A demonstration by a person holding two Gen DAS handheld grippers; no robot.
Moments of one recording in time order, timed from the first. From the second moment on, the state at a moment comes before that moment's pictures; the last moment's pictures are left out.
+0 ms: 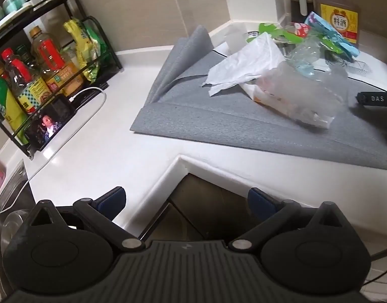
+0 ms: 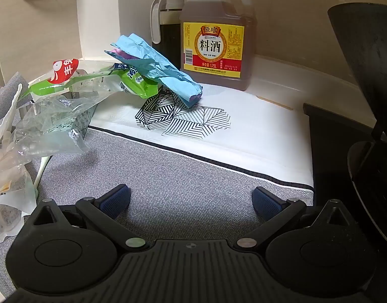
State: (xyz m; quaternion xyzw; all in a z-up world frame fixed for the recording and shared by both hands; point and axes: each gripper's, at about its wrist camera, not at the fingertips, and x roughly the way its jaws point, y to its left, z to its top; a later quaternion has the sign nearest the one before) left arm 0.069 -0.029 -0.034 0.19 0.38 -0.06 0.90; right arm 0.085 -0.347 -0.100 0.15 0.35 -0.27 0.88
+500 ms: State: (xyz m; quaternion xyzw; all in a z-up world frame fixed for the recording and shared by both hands) left arm 0.036 -0.022 -0.027 0.15 0.36 -0.09 0.92; right arm 0.086 -0.346 -0.100 0.15 0.35 -0.27 0.88
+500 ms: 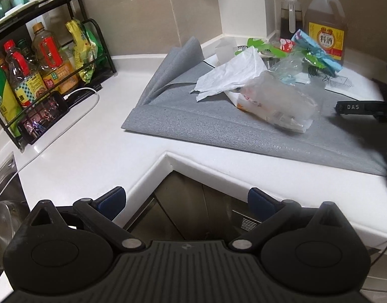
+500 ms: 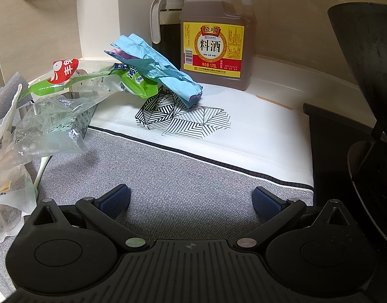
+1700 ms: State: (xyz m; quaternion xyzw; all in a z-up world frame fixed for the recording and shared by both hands) left arm -0.080 0.051 0.009 0.06 0.30 -0.10 0.95; right arm -0.140 -0.148 0.060 0.06 0.19 -0.17 0.96
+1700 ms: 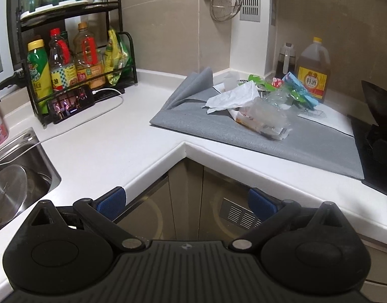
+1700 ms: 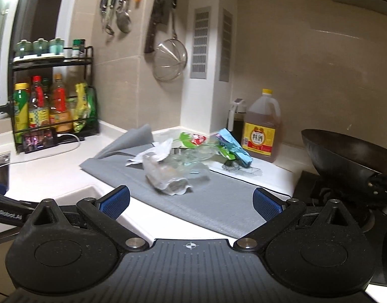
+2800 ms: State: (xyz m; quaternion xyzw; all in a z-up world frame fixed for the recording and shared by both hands) left arm -0.063 0.039 -0.013 0.09 0.34 -0.11 0.93; right arm -0.104 -0.159 0.032 0.11 0.28 -0.15 0.94
